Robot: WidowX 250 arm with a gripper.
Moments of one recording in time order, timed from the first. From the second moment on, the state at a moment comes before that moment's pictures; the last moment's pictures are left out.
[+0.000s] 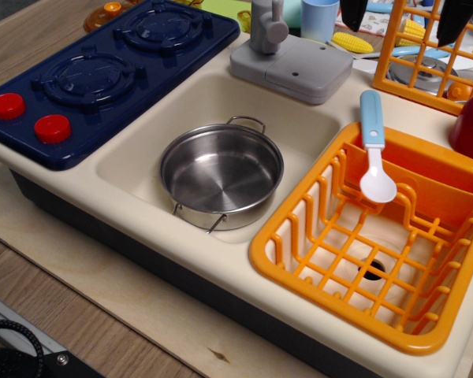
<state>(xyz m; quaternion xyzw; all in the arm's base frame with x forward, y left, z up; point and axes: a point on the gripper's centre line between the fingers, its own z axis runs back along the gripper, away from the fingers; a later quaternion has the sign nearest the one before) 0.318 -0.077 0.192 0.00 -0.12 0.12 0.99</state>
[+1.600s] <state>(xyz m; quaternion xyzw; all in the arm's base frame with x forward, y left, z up) 0.323 -0.071 0.111 -0.04 -0.15 0.14 0.98</state>
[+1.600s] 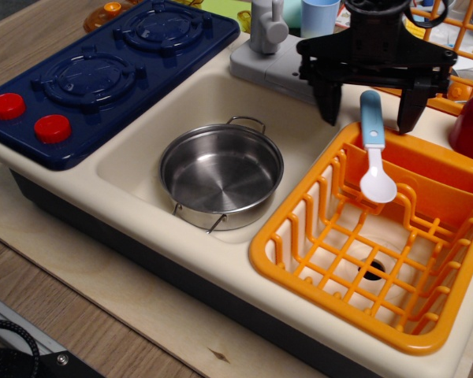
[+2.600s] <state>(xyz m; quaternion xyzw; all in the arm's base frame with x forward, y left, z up) 0.312 -0.031 0.132 0.02 -0.10 0.07 0.99</state>
